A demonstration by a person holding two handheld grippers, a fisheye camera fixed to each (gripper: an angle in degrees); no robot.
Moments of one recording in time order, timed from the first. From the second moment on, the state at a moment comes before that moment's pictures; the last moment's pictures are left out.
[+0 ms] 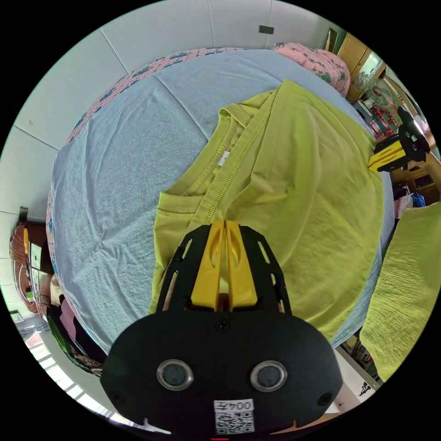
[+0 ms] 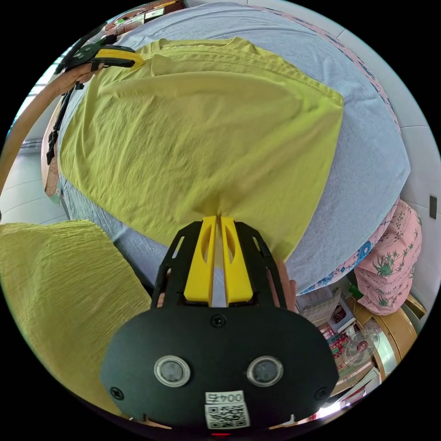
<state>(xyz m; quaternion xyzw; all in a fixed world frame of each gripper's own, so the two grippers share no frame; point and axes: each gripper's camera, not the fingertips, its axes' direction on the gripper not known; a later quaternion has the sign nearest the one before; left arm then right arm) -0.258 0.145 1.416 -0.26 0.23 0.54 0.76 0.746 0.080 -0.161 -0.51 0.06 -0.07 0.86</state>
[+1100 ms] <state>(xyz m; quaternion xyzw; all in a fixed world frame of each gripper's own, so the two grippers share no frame) -0.564 0.115 1.413 -0.24 0.21 0.30 0.90 0.842 -0.031 -0.272 -0.38 0.00 -0.04 0.93</state>
